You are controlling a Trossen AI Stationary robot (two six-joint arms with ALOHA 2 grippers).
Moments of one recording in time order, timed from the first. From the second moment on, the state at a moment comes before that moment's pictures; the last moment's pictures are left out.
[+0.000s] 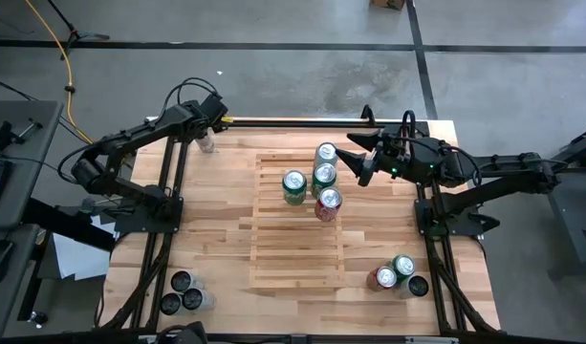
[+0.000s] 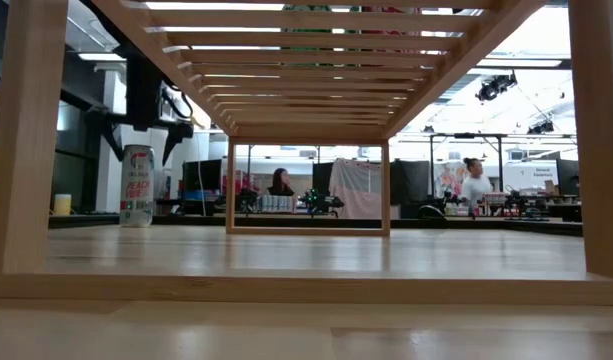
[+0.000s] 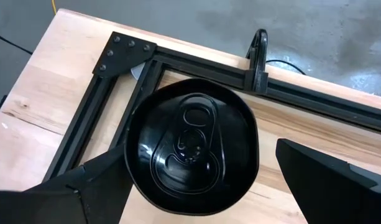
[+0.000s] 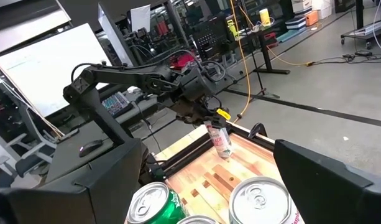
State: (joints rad) left arm 0.84 1.38 0.98 -0.86 -0.56 -0.96; right arm 0.05 1.00 1.01 -0.06 0.49 0.43
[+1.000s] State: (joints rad) left arm 0.65 1.13 1.33 -0.93 -0.52 -0.46; right arm 0.05 1.00 1.01 -0.06 0.49 0.45
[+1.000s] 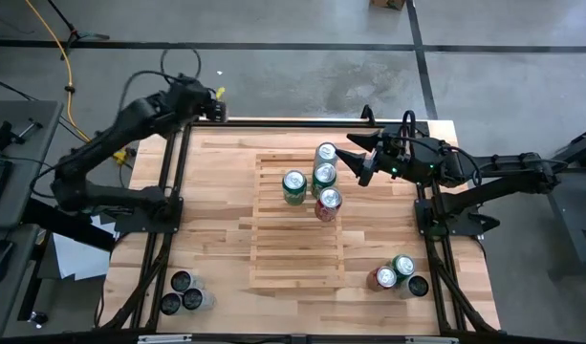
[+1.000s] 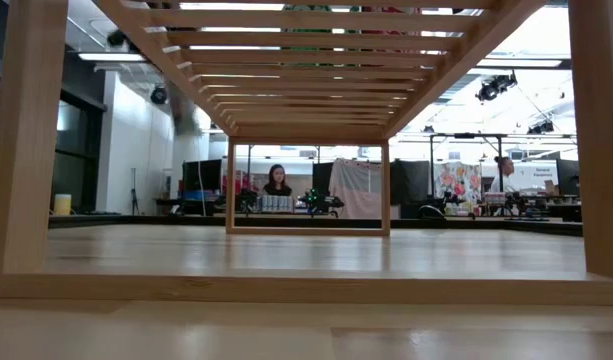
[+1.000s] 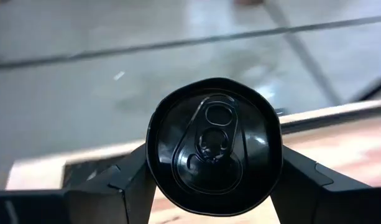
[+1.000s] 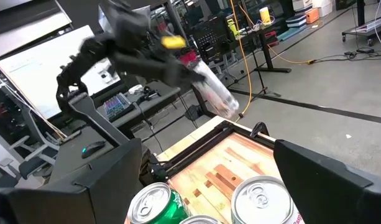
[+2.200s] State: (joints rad) left arm -0.39 1.53 1.95 -1.16 -0.24 -0.17; right arm 0.05 1.00 1.01 -0.05 0.44 0.47
